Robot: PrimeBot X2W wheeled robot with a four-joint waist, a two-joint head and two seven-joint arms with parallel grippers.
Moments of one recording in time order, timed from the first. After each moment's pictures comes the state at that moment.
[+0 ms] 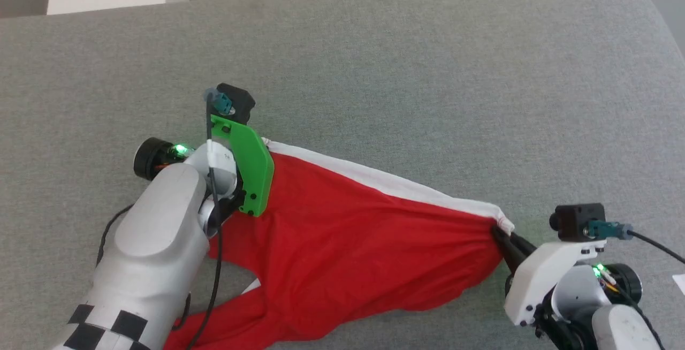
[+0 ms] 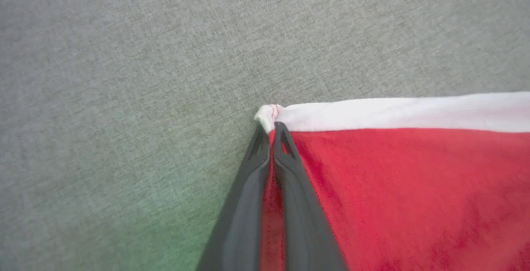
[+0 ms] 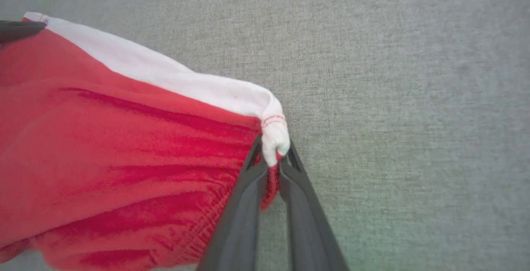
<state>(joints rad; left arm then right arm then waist) -0.73 0.27 -0.53 0.64 -0.48 -0.12 0.49 -0.06 -0.05 0.02 0.05 0.29 0.13 0.44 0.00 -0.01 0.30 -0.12</state>
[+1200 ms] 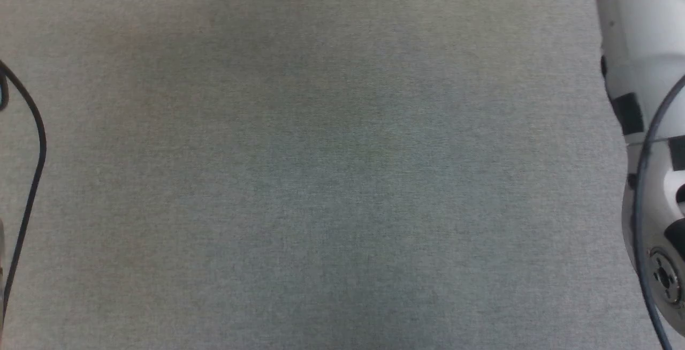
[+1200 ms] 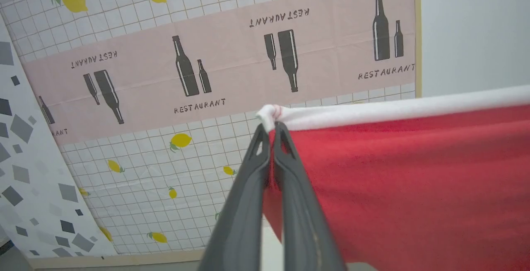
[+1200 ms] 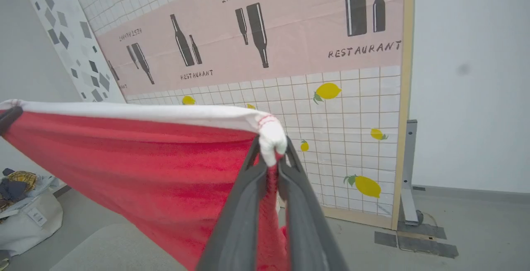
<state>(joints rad) -1.36 0.47 -0.31 0.64 -0.38 -0.04 -0.05 -1.40 -0.04 0.08 0.80 0.43 0.13 0.11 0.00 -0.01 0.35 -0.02</state>
